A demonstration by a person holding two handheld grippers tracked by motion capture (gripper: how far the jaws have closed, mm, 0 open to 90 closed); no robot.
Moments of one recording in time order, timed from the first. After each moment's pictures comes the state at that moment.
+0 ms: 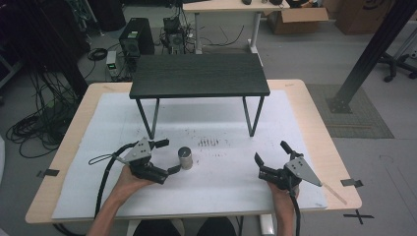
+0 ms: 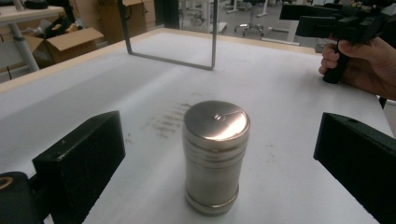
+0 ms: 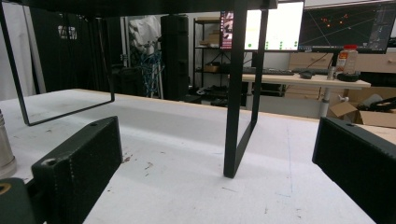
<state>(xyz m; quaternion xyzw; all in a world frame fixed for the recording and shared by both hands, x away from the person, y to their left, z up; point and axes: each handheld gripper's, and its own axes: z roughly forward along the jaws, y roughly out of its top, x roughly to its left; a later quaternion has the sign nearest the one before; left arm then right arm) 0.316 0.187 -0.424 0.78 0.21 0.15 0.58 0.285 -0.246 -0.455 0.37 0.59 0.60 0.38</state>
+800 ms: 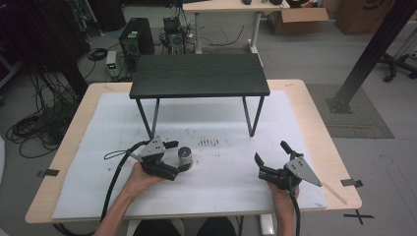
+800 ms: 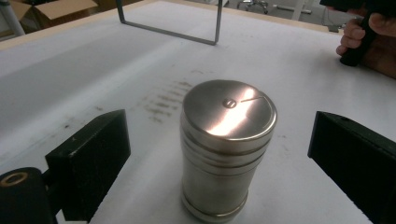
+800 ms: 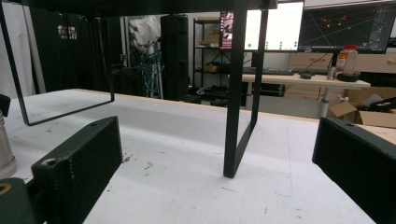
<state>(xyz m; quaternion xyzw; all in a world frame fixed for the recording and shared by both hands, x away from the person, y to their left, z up) 0.332 0.165 -0.437 0.80 0.23 0.13 0.54 0.285 -0.246 -0.455 0.37 0.59 0.60 0.38</state>
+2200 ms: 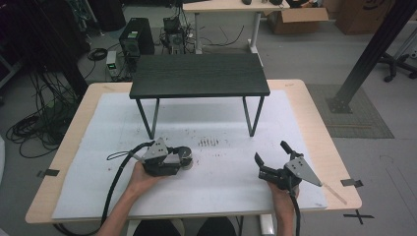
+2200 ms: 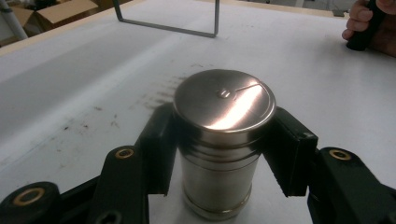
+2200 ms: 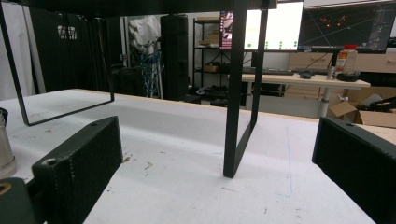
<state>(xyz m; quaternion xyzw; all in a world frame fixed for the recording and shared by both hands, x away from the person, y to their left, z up) 0.330 0.161 -0.441 0.81 0.21 0.14 0.52 0.285 -0.246 -0.455 0.37 0.59 0.60 0.38</state>
